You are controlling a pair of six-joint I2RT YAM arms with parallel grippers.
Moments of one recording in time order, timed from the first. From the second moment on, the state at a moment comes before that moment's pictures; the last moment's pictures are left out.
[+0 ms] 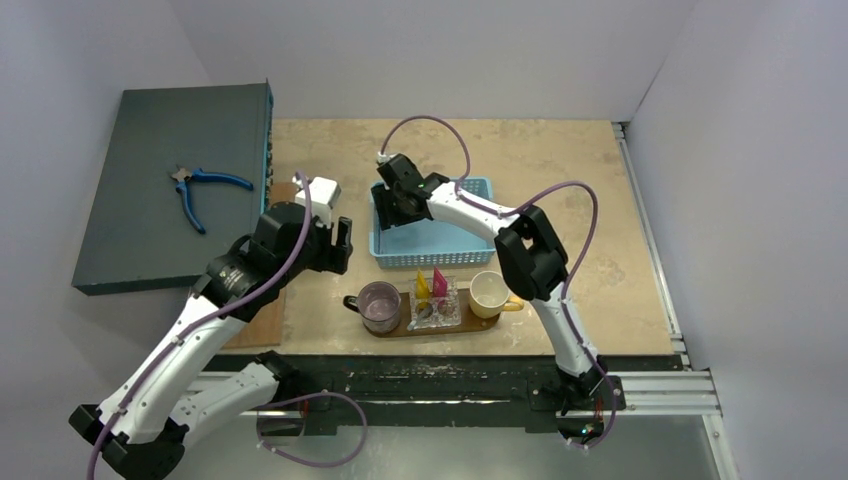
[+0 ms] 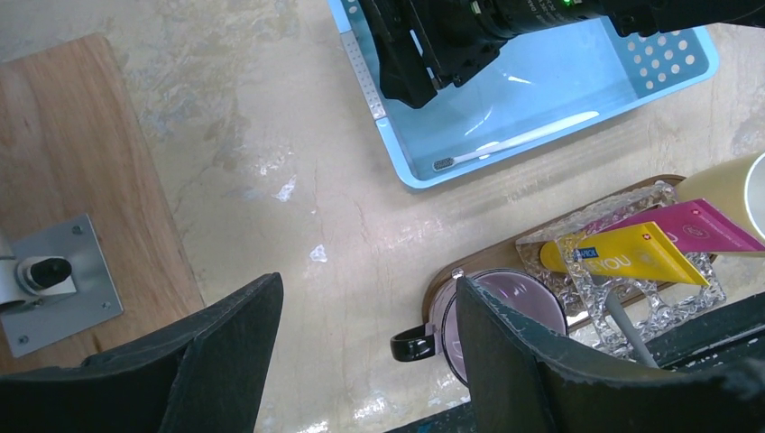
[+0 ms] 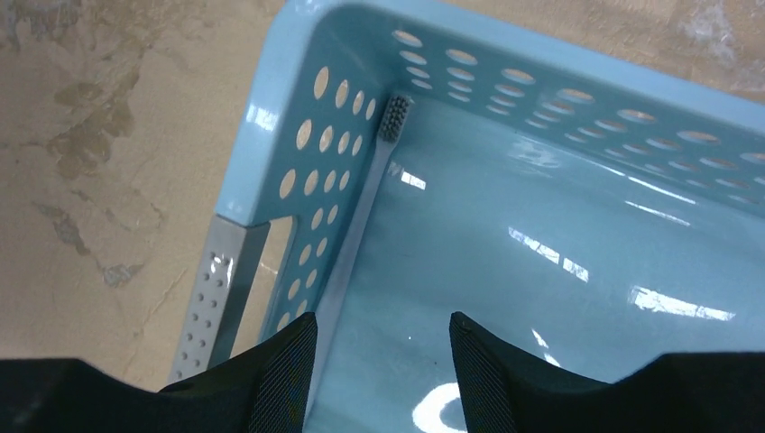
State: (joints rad) left arm -0.60 0.87 1.07 -0.82 -0.22 -0.21; right arm 0.77 2.27 1.90 -0.54 0.08 0.39
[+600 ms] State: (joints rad) left arm -0.57 0.89 1.00 -0.75 -0.19 -0.20; right arm 0.75 2.33 1.93 -0.45 0.03 0.45
